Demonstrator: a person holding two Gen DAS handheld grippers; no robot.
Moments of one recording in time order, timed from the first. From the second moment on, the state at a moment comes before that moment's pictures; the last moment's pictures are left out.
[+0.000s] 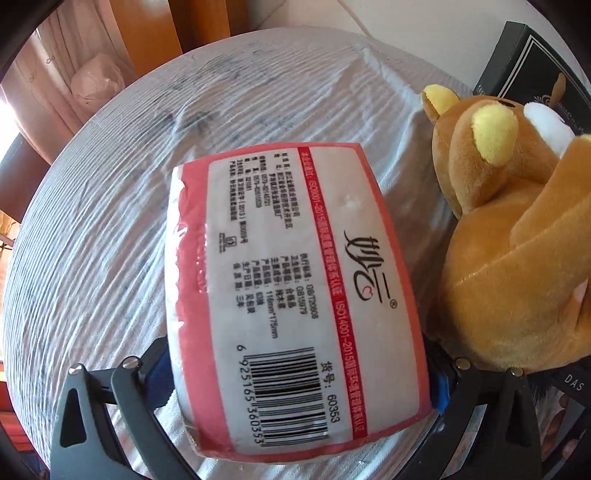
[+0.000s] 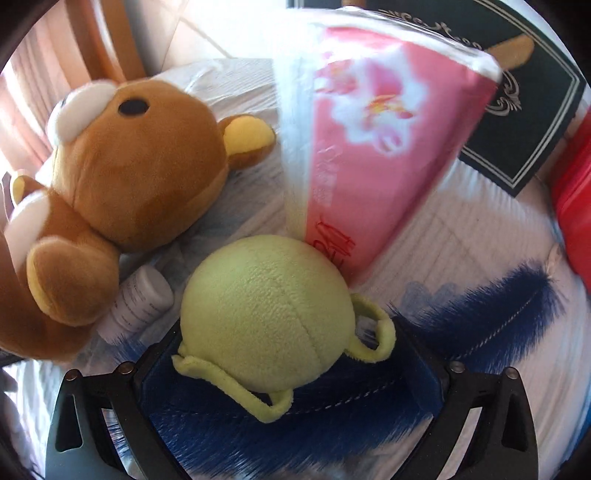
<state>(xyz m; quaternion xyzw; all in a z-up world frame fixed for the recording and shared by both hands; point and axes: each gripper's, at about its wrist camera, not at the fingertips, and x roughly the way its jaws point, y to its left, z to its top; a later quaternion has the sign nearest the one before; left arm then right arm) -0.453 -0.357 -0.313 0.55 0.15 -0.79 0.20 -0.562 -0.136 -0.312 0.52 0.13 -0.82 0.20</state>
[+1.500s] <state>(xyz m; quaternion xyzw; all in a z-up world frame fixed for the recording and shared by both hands) -0.331 -0.251 -0.096 0.36 0.06 -0.93 0.10 -0.414 -0.069 -0.073 0.32 0.07 -0.93 0.19</state>
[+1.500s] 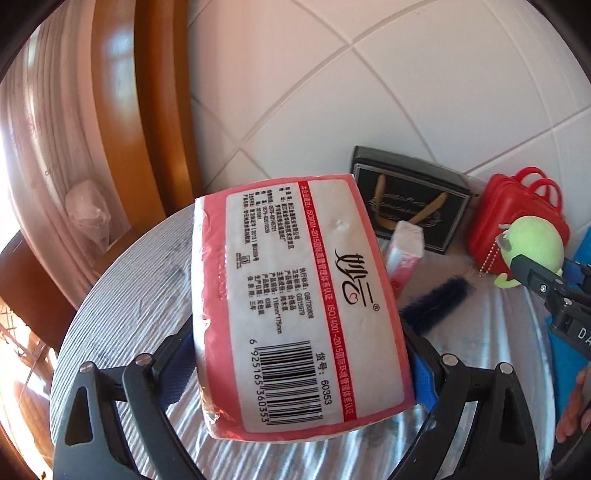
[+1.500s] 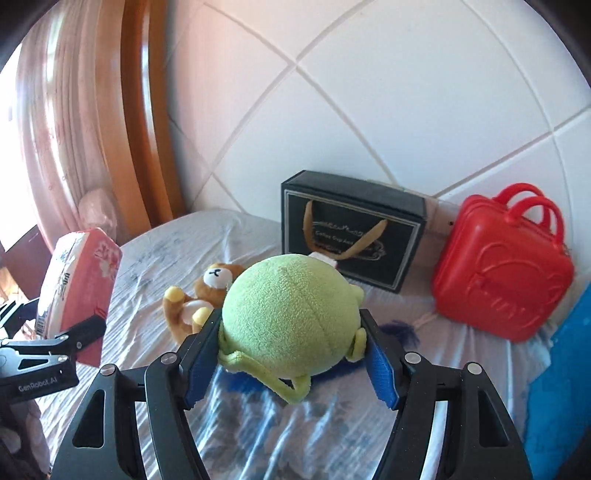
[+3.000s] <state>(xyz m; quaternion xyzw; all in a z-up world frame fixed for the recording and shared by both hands) -0.181 0.333 0.030 0.24 -0.15 -0.89 -0.37 -0.090 0.447 0.058 0.22 -0.05 -0.93 -0.29</state>
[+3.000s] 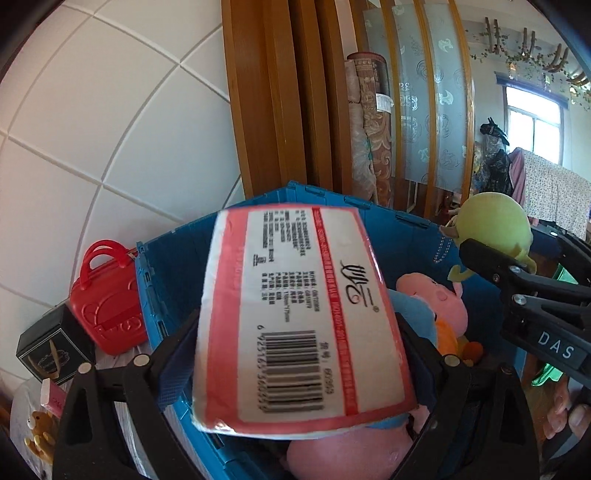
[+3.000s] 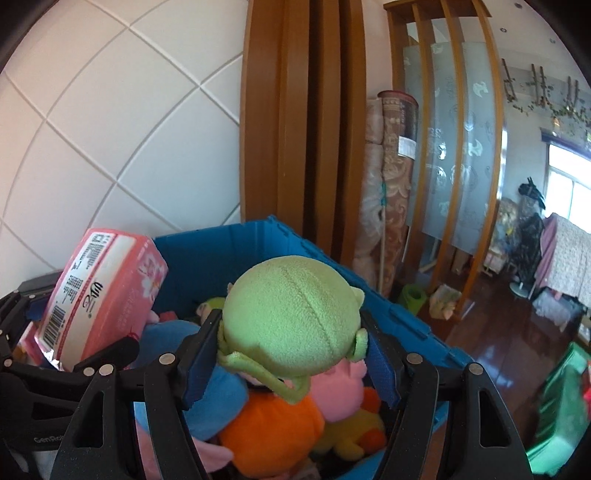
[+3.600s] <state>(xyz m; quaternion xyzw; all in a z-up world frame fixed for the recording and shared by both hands) -0.179 0.290 0.032 0.25 -0.13 -0.90 -0.32 -0.093 0.454 0.044 0.23 -0.07 -0.94 -0.26</state>
